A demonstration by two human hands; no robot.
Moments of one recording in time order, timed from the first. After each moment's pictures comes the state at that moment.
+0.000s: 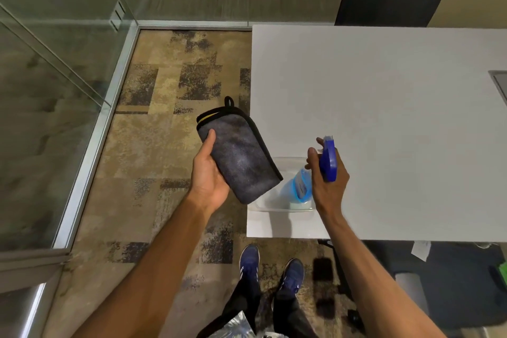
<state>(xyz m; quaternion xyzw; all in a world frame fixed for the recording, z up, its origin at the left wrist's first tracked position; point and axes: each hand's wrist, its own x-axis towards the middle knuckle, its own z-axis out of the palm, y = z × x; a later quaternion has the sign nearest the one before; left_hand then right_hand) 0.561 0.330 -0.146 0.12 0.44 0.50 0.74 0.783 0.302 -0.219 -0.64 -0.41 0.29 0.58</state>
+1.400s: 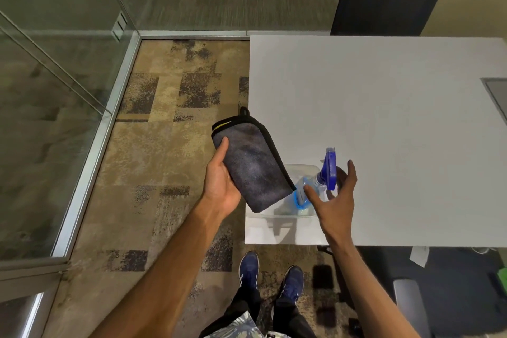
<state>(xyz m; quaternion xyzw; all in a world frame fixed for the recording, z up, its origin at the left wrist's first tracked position) 0.589 0.328 -0.136 0.10 0.43 0.49 0.76 0.810 0.258 -0.221 -0.70 -0.39 0.36 0.48</state>
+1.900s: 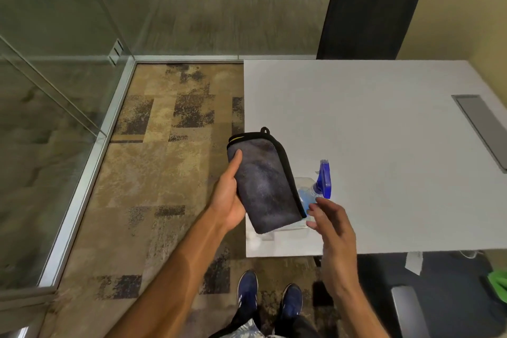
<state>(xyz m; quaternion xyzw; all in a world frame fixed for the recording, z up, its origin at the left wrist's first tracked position) 0.587 0.315 -0.103 0.16 0.43 0.42 0.78 0.763 0.199 -0.144 -0.66 -0.28 0.44 0.55</state>
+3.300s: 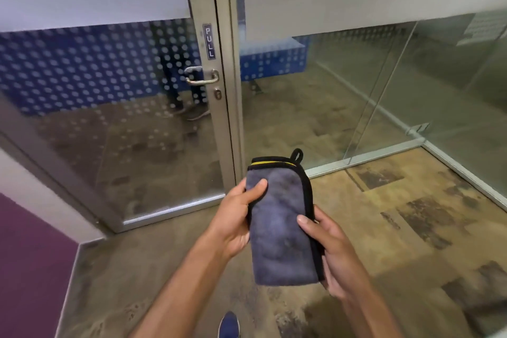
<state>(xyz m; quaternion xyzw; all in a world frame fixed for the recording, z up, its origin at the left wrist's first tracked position) 0.304 -0.015 0.001 -0.01 0.46 0.82 0.35 0.419 0.117 -0.017 -0.17 -0.46 0.87 0.05</state>
